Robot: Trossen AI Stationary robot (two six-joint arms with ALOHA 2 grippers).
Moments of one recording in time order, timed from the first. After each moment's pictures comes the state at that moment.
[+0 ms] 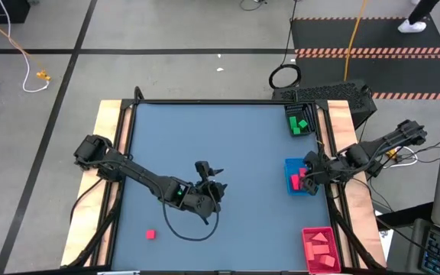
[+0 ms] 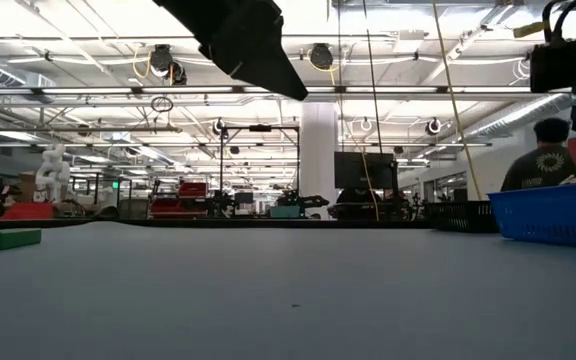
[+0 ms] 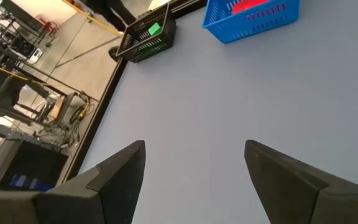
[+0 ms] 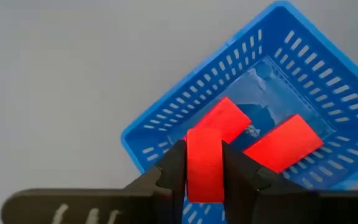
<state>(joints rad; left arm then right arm) -0.40 1.78 1.22 -0.21 -0.86 0.00 0.42 0.60 0.52 -1.03 0.18 1.08</state>
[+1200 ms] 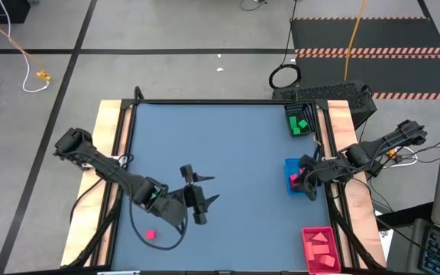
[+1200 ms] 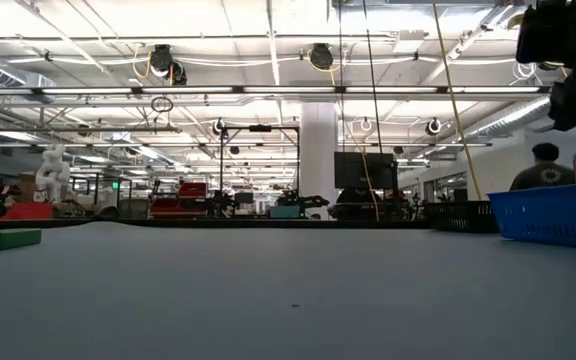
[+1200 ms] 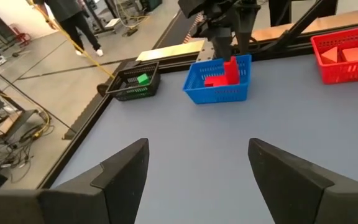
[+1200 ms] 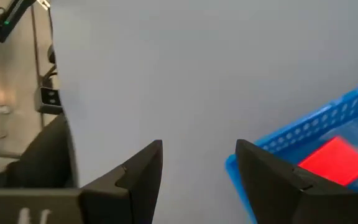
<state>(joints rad) -0.54 1.57 1.22 -0.22 -0.86 -0.12 0.42 0.60 0.52 -0.74 0.08 0.98</state>
